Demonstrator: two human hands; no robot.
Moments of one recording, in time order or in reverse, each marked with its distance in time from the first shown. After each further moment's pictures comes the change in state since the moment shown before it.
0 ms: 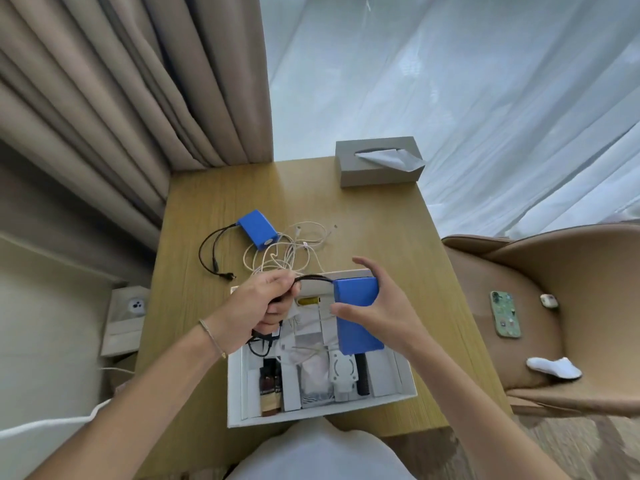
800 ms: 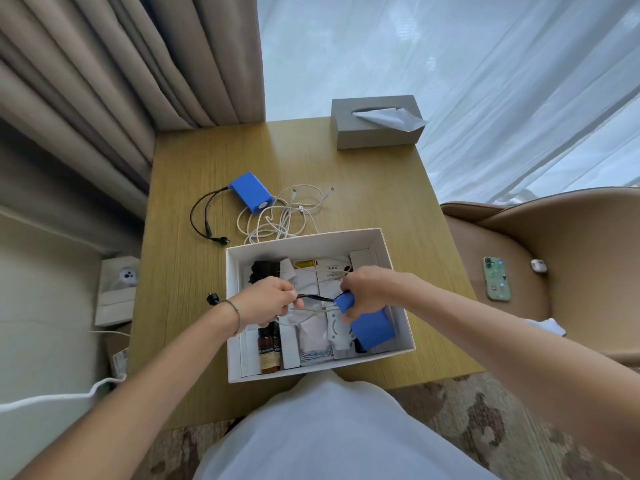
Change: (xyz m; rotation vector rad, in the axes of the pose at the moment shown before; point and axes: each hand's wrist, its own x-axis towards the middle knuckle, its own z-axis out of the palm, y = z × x) left_hand 0.013 -0.070 0.003 0.488 0.022 -0.338; right_hand 0.045 0.036 0.026 -1.194 -0.689 0.017
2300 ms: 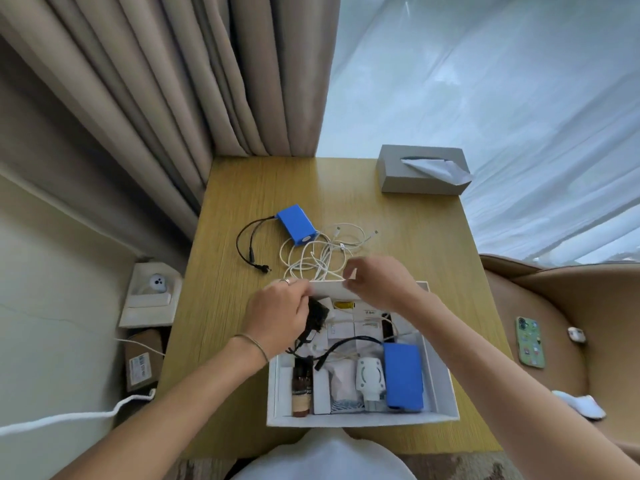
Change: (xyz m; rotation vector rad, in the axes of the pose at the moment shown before) left_hand -0.007 -0.017 -0.040 0.657 0.819 0.518; right_hand 0.029 -0.038 -0.080 0.173 0.547 -0.033
